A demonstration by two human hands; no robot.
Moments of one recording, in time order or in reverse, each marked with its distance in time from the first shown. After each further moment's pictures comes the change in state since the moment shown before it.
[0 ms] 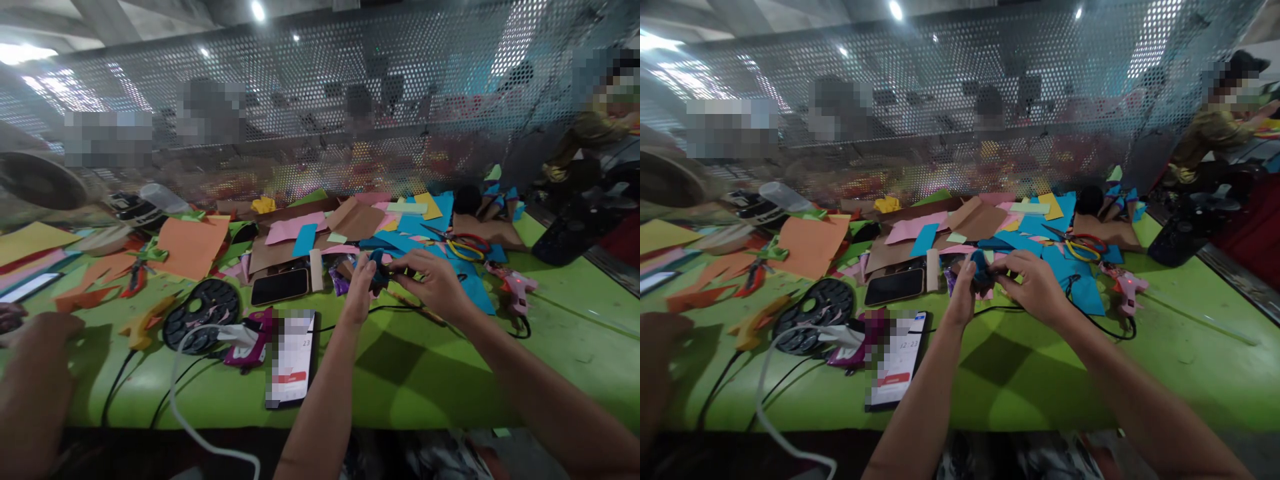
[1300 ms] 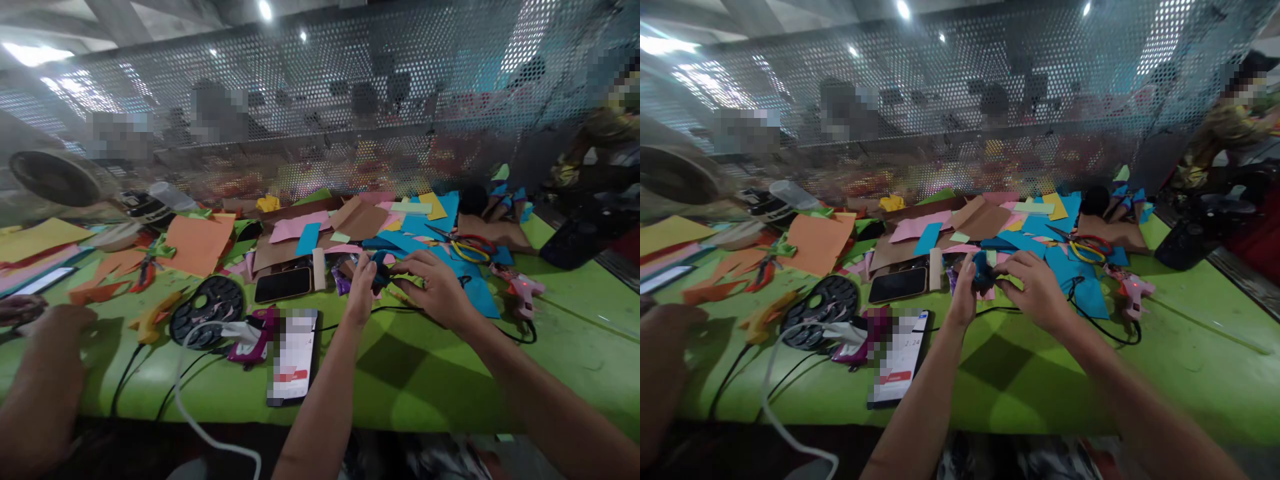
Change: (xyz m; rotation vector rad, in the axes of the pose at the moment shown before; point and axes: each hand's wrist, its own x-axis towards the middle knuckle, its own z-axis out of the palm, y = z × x) left_hand -0.003 -0.001 0.004 -0.056 0.014 0.181; right_hand -0.005 0.000 0.000 -0.120 -0.034 -0.063
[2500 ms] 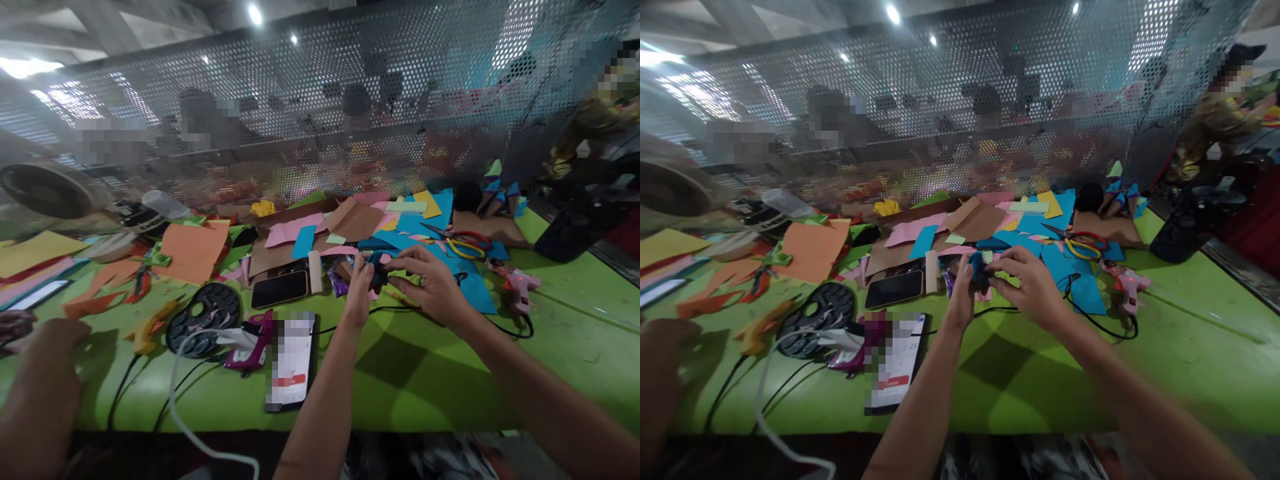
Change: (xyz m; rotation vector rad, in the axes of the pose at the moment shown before) left_hand 0.002 -0.008 -0.002 0.001 -0.058 0.015; right_hand 0.000 0.000 0.001 0.140 0.051 0.050
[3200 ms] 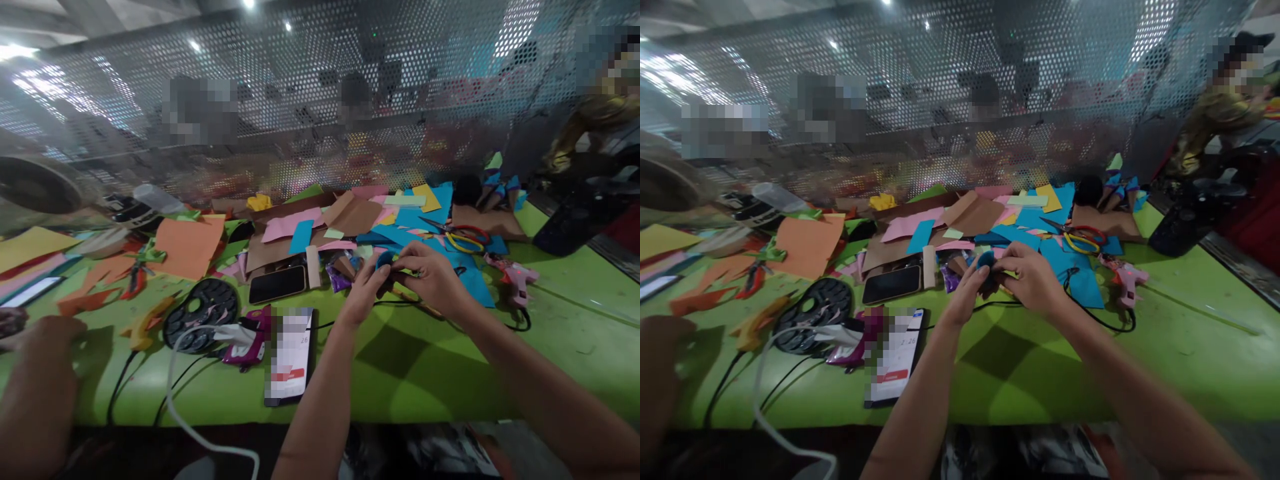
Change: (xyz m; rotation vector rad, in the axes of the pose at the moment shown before) left_hand -0.005 0.008 0.000 0.180 -0.134 -0.202; right_hand 0.000 0.009 -0.003 -0.034 -0.092 0.060
